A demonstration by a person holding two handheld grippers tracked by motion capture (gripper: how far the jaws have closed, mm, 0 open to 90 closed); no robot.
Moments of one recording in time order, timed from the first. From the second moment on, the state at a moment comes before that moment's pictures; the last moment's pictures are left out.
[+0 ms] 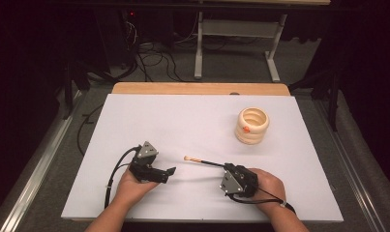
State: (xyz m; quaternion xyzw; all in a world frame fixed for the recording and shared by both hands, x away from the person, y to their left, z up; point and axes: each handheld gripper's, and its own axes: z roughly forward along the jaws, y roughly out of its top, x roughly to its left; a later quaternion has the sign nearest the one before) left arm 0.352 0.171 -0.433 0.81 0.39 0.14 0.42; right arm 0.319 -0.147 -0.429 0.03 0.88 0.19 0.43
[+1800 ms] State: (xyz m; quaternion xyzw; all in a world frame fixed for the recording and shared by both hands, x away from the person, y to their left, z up) left arm 0.347 0.175 -0.430 0.77 0.39 0.15 0.48; right arm 0.336 -0.186 -0.421 0.30 0.80 0.43 0.28
